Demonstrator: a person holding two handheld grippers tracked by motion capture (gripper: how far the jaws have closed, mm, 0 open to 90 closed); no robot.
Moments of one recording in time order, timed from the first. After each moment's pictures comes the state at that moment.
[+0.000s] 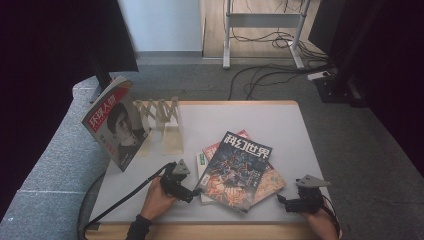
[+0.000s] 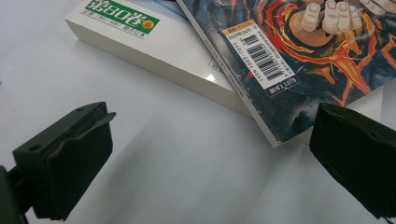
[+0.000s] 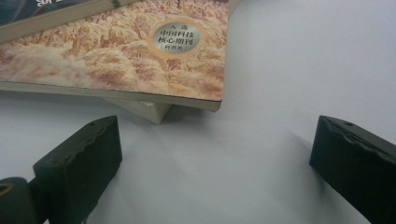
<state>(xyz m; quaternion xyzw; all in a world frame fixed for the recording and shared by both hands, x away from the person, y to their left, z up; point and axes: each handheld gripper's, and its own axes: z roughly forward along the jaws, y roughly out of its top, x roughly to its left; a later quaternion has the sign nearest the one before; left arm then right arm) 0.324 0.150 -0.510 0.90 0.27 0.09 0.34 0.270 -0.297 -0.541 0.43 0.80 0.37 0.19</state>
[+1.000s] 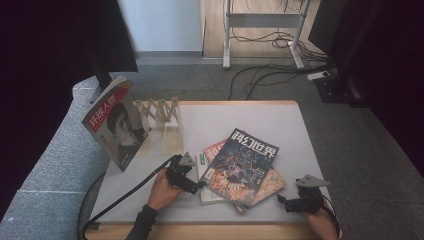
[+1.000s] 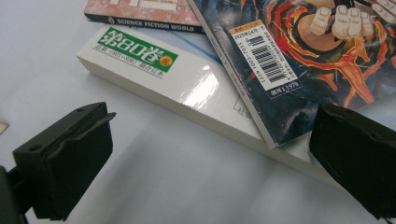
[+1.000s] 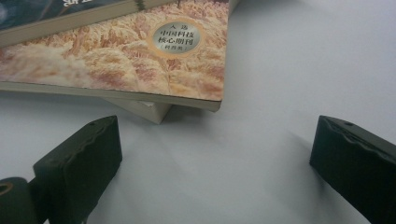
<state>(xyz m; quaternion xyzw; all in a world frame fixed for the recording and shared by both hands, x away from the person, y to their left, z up) 0.350 0.136 -0.508 0.90 0.27 0.09 0.34 0.271 -0.296 -0.540 0.43 0.80 0.37 0.19</state>
